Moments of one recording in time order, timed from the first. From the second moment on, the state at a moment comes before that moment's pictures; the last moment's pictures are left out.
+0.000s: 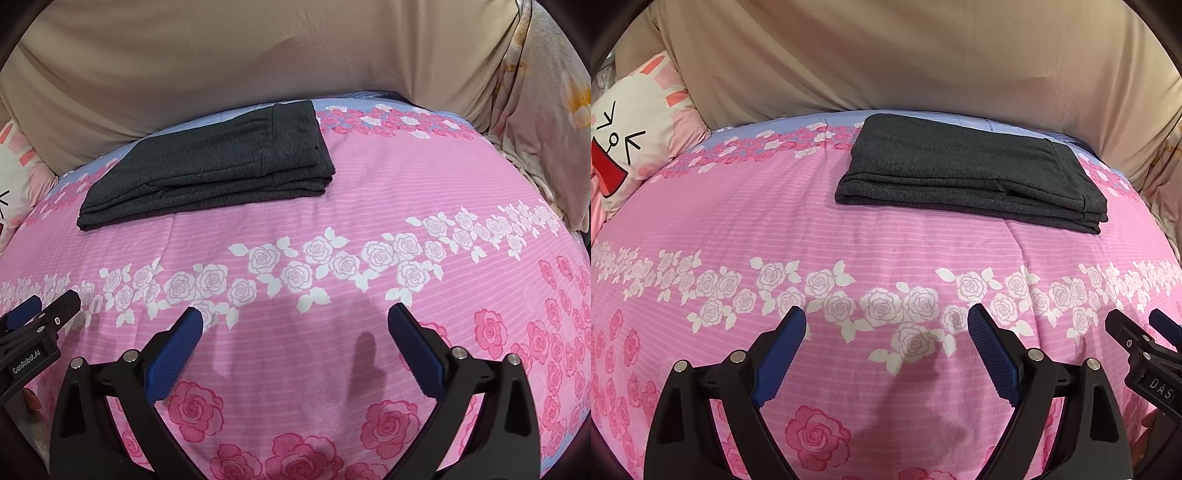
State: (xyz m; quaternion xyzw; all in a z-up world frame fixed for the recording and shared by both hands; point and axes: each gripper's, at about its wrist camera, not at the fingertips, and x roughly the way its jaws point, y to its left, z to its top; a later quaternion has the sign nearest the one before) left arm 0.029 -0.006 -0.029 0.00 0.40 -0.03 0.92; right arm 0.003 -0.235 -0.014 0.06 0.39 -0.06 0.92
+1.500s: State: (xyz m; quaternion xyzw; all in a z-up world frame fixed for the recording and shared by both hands) left arm 0.026 -0.019 -0.024 0.05 0.39 -0.02 0.92; right arm 0.003 -0.236 -0.016 0.06 0.39 -0.06 0.92
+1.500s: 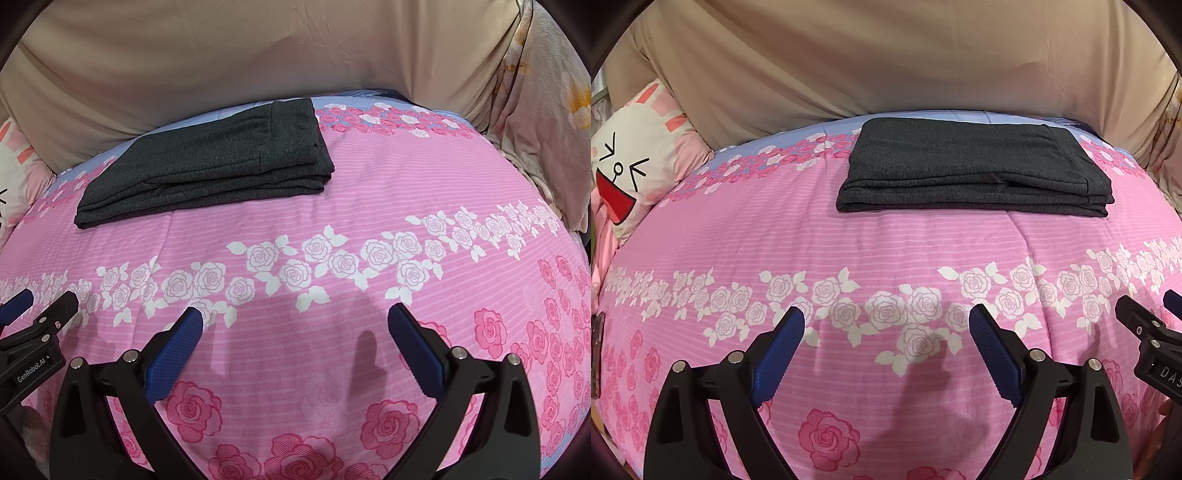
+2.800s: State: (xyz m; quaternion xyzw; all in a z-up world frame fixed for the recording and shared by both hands) left arm 0.025 -0.022 -0.023 0.05 0.39 -0.01 0.92; right arm 0.003 -0.236 -0.016 0.06 0.39 -0.06 0.92
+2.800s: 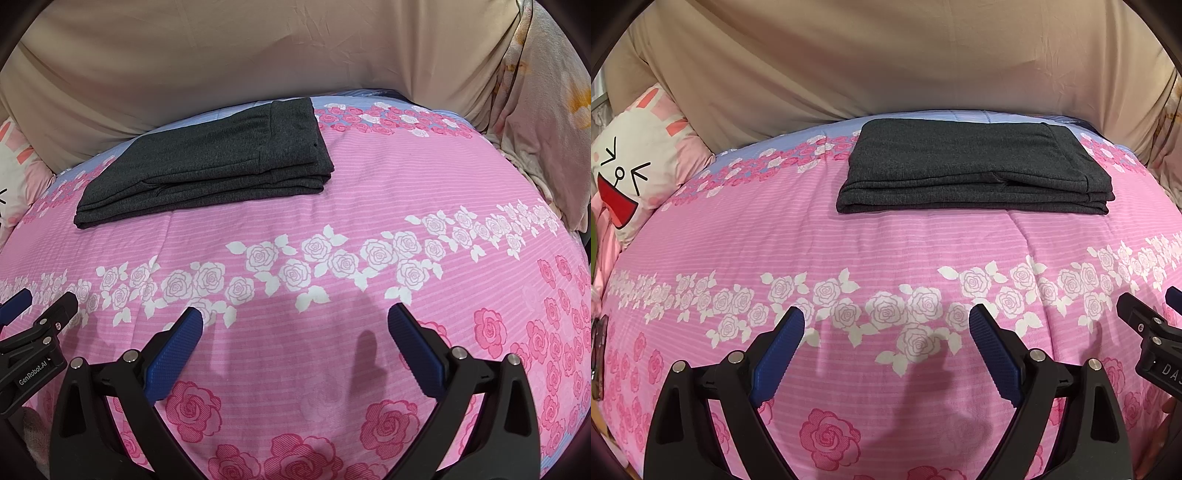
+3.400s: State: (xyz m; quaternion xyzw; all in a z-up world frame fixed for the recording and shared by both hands) left arm 0.019 -0.016 -0.015 0.06 0.37 0.01 0.93; right arm 0.003 -0.235 -0.017 0.06 0.39 -0.06 0.92
